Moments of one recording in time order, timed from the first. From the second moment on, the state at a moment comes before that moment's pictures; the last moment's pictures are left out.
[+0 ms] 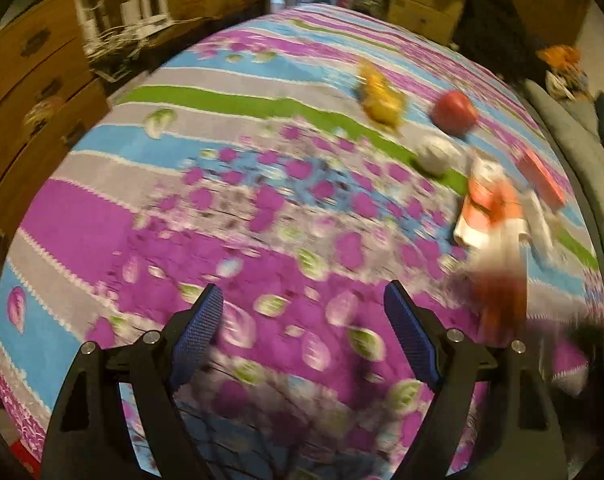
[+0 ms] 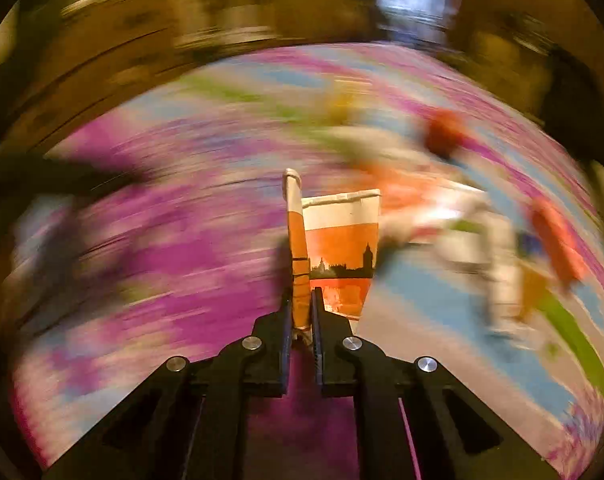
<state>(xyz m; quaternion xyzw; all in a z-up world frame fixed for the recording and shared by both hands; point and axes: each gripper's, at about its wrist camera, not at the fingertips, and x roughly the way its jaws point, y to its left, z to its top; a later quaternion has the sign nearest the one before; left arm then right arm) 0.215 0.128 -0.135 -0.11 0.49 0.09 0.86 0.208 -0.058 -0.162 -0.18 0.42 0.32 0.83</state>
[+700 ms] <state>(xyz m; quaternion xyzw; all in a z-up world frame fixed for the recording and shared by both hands) 0.244 0.047 -0.110 -0.07 0.49 -0.05 0.87 0.038 -0.189 -0.144 0.09 0.48 0.16 0.86</state>
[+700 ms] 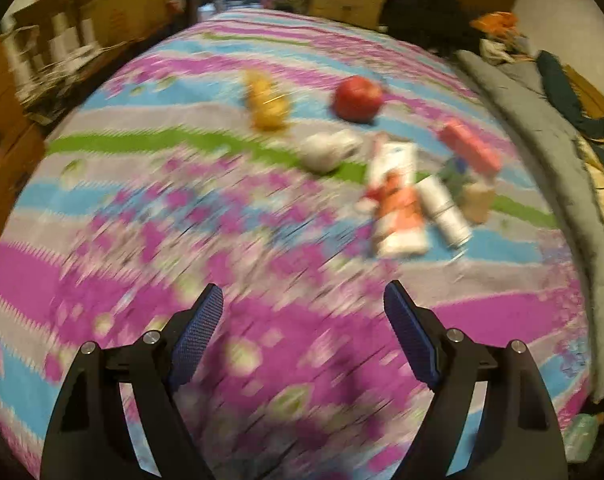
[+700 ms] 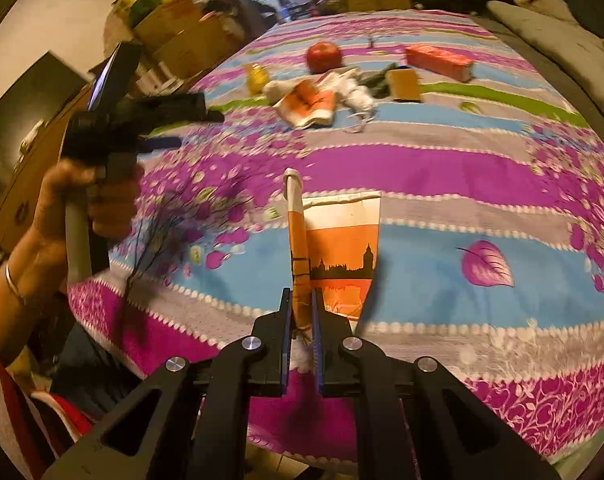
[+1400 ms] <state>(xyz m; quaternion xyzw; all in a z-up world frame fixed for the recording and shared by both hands) 0.442 -0.082 -0.196 0.11 0.56 -0.15 0.81 0.021 -0.212 -0.158 0.19 0.49 0.13 0.84</state>
